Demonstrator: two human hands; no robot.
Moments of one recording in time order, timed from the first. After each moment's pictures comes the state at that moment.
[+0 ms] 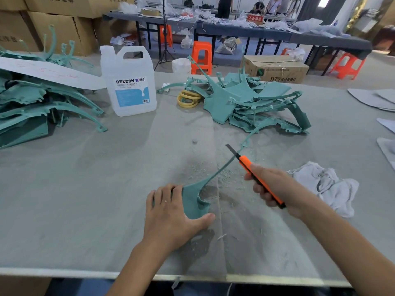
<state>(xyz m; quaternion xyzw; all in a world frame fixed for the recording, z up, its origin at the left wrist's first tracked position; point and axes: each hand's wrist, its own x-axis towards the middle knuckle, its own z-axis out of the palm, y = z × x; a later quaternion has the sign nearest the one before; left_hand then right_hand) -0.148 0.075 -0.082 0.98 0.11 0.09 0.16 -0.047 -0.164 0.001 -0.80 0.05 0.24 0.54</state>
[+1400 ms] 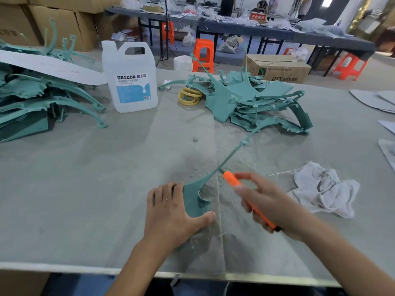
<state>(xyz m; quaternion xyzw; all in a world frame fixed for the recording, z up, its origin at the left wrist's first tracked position) -0.148 0.071 -0.080 0.98 0.11 0.09 0.16 -0.093 -0.154 0.011 -0.82 -0.13 0.24 0.51</state>
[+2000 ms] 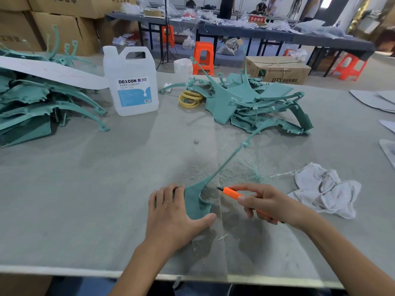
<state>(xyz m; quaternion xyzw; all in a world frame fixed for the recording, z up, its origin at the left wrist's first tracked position) -0.149 0.071 -0.079 0.98 0.11 0.09 0.16 -0.057 -0.178 -0.023 -0.81 -0.22 0.29 0.46</state>
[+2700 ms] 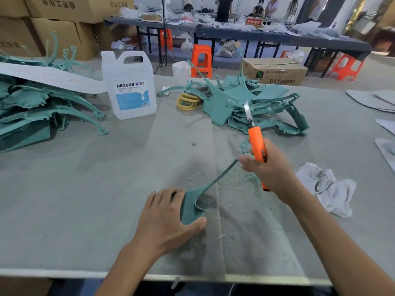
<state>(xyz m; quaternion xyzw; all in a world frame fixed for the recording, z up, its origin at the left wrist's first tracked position) -0.158 0.089 -0.067 0.98 0.03 0.06 0.16 -0.030 -0.150 0.014 -0.86 -0.10 0.00 0.51</state>
